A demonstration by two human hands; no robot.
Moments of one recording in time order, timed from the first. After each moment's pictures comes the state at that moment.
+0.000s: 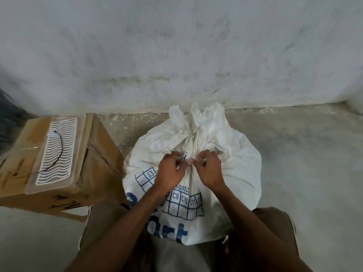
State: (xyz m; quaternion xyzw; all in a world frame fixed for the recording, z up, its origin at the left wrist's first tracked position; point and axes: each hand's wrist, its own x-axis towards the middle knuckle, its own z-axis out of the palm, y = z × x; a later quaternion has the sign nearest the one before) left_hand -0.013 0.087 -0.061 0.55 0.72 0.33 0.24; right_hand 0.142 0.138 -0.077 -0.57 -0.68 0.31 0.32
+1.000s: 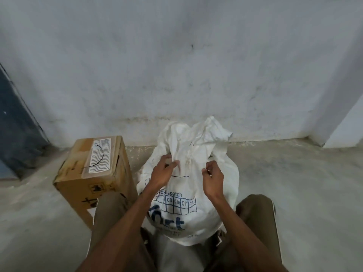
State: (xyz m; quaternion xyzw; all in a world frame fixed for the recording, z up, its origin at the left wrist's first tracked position) left_hand -0.008 -0.063 0.072 0.47 0.70 0.43 0.34; right_hand 0.186 -0.048 0.060 -0.56 -0.59 0.32 0.49
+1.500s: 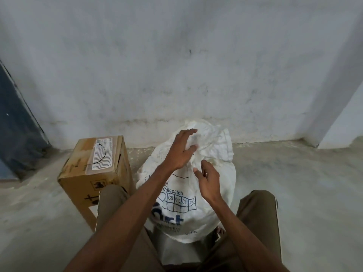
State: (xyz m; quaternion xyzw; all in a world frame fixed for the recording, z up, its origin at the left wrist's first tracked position) left_hand 0.039 -0.059 0.142 0.70 0.51 0.47 0.15; right_hand 0.187 -0.088 0.068 -0.47 -0.66 0.29 0.51
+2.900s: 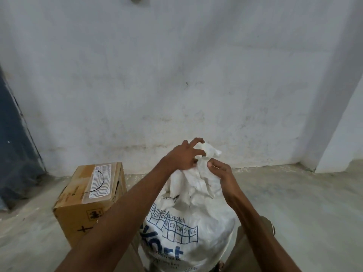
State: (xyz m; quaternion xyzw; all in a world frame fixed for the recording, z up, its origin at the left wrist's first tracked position) left_hand 0.027 -0.006 0.221 0.86 0.46 0.15 -0.15; right_hand 0.232 -0.093 0.206 -0.31 -0.61 0.53 0.51
